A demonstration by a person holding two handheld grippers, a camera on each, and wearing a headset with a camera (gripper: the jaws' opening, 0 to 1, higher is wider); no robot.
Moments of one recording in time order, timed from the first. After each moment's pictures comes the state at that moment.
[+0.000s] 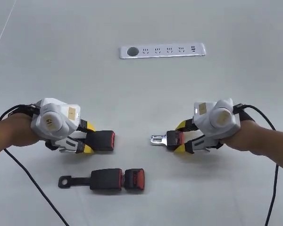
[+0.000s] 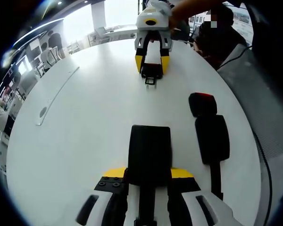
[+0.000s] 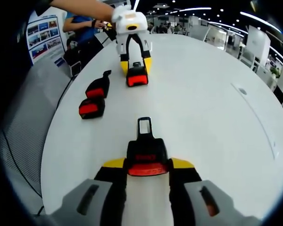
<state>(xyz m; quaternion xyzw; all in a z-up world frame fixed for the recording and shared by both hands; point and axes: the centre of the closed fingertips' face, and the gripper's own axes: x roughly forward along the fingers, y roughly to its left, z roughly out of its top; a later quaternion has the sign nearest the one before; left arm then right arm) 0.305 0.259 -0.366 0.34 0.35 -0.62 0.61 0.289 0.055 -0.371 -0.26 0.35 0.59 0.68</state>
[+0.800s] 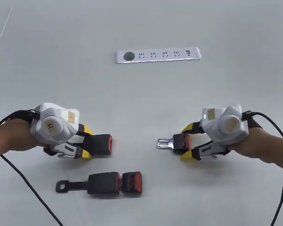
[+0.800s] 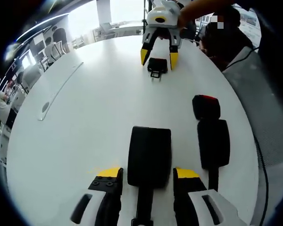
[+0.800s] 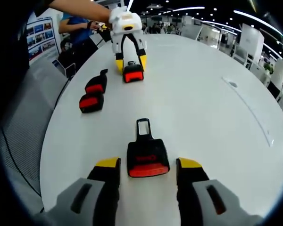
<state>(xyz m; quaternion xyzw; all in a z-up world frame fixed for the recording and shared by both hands) 0.304 0.256 -0.364 0.34 0.37 -0.60 0.63 0.294 0.034 -0.371 -0.26 0.34 0.55 0.72</state>
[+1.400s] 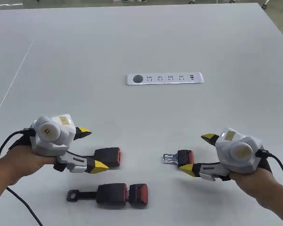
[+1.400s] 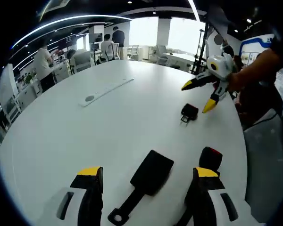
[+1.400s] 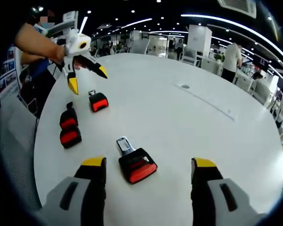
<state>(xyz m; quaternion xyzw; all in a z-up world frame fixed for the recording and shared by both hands) 0.314 0.264 -0.307 0.13 0.35 -0.46 0.81 0.302 0.016 -0.329 -0.16 0.30 0.36 0.87</state>
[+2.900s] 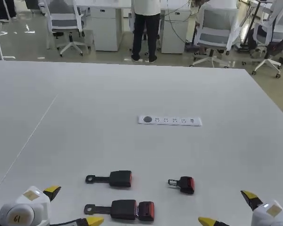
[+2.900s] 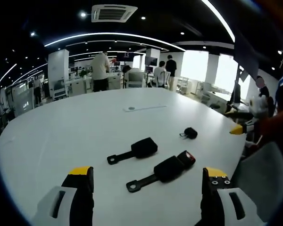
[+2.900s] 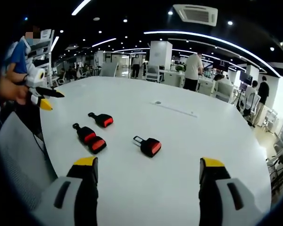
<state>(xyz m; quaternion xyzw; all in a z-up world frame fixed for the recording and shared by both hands) 0.174 0.331 -0.237 0.02 0.26 -0.27 0.93 0.175 -0.014 -0.258 -0.10 0.24 0.23 0.94</state>
